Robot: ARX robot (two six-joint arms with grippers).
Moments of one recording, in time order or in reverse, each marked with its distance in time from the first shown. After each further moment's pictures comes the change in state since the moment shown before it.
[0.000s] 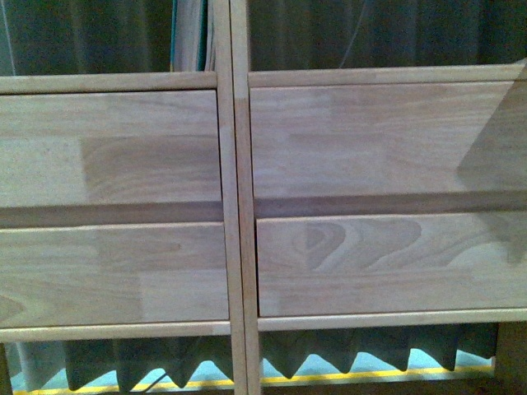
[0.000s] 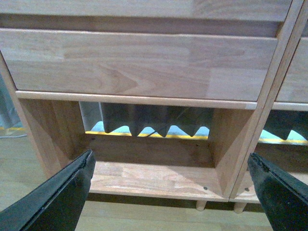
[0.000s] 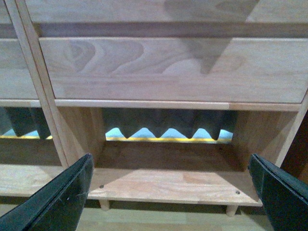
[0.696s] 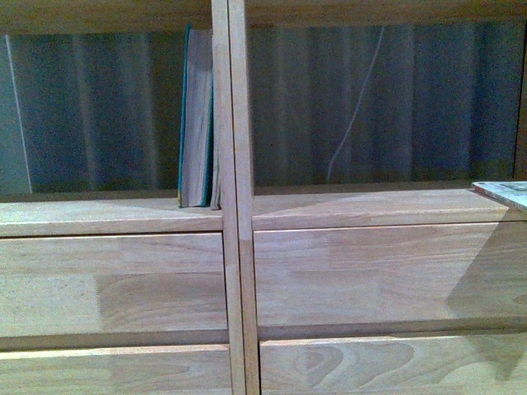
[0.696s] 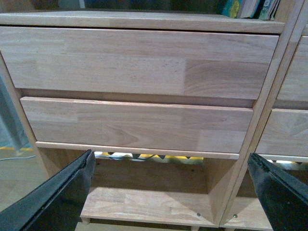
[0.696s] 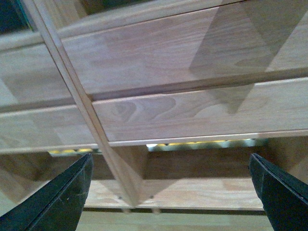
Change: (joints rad) left arm 0.000 0.000 0.000 0.000 0.000 0.000; right arm -0.103 0.133 0.059 0.022 -0.223 0.235
